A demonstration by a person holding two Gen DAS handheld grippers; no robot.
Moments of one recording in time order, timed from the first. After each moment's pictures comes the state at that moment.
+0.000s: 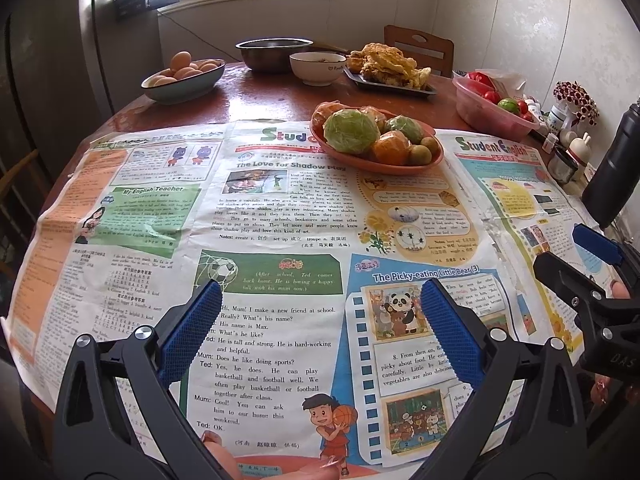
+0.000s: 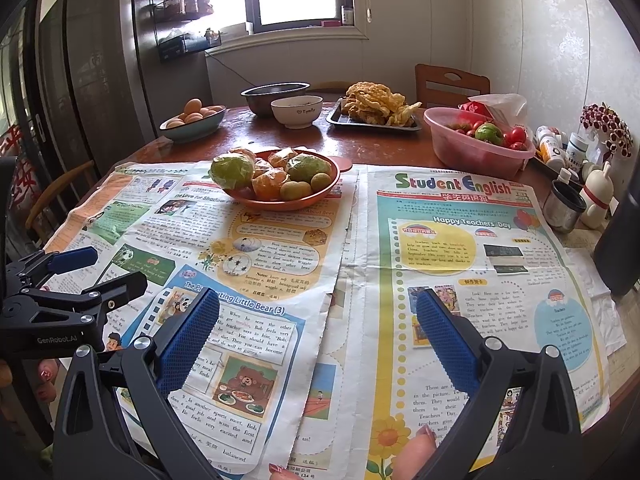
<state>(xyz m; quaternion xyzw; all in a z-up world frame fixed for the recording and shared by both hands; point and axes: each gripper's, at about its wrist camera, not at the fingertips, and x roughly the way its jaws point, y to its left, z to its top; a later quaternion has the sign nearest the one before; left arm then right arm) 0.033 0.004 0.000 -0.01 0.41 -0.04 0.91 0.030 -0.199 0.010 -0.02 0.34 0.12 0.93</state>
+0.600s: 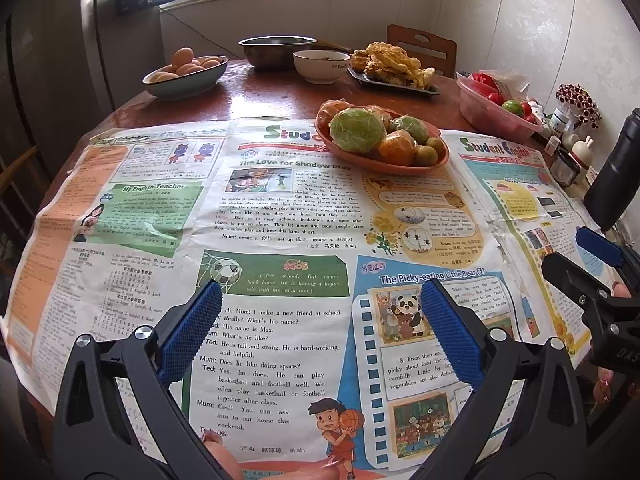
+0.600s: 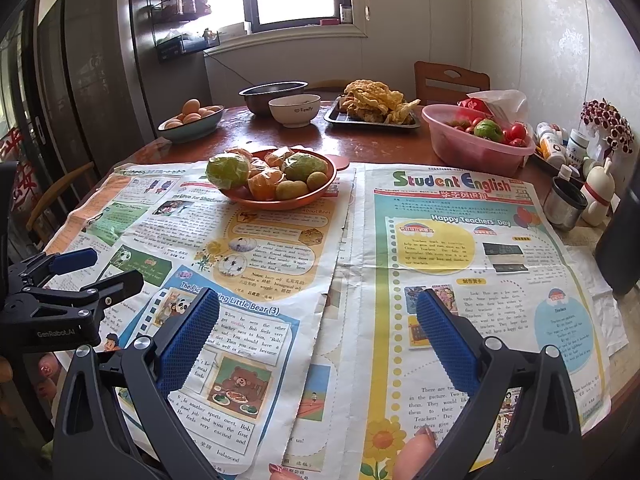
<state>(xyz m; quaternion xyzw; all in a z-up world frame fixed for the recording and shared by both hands) 0.035 0.007 -0.002 -0.02 0.41 -0.04 0.91 0.033 -0.204 0.008 -0.01 0.35 0.12 0.93</state>
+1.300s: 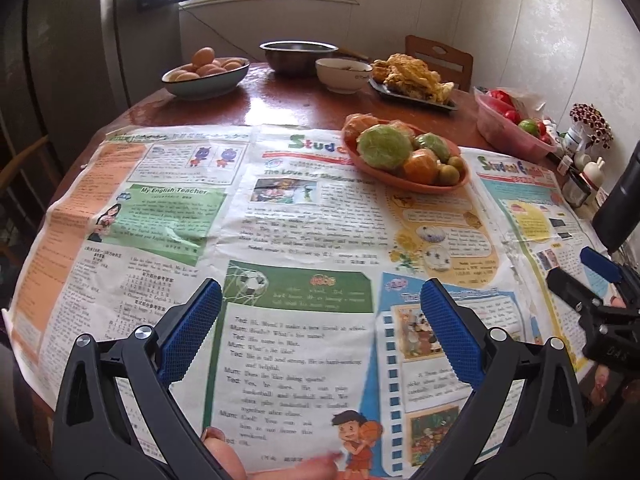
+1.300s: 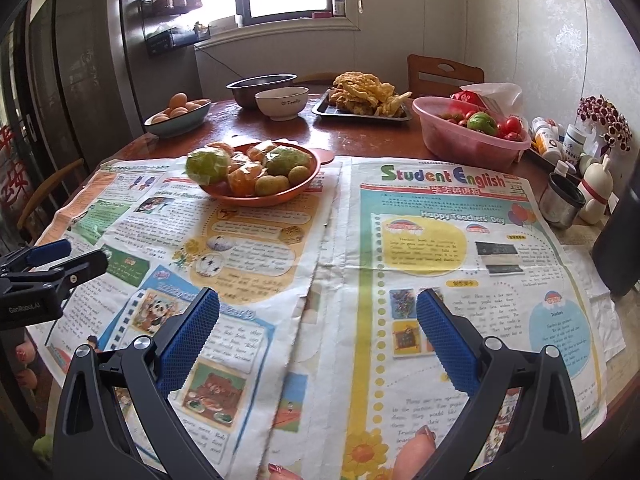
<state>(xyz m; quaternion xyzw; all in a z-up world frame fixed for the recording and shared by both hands) 0.044 0.027 0.002 -0.04 0.40 -0.01 0.91 0.050 -0.215 0.001 -0.02 0.36 0.10 0.93</state>
